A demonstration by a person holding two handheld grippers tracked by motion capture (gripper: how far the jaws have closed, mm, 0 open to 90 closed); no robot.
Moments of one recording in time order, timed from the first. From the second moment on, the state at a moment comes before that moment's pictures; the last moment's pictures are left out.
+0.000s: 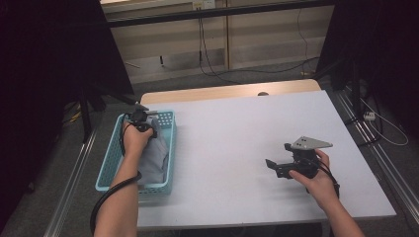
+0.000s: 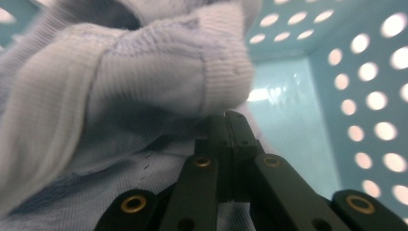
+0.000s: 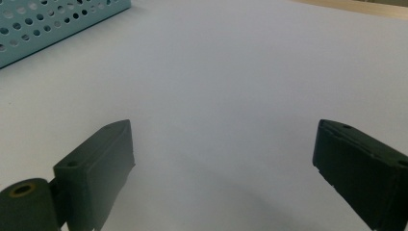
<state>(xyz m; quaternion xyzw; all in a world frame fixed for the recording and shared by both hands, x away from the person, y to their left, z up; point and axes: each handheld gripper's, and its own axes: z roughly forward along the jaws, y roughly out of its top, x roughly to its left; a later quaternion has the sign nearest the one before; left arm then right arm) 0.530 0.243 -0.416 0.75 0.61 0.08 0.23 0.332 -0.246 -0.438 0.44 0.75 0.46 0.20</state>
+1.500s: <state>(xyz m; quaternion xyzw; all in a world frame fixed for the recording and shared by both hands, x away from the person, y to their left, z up) 0.469 0.169 -0.328 0.83 0.46 0.03 0.33 0.322 -0.254 -0.433 0.44 0.74 0.47 0.19</state>
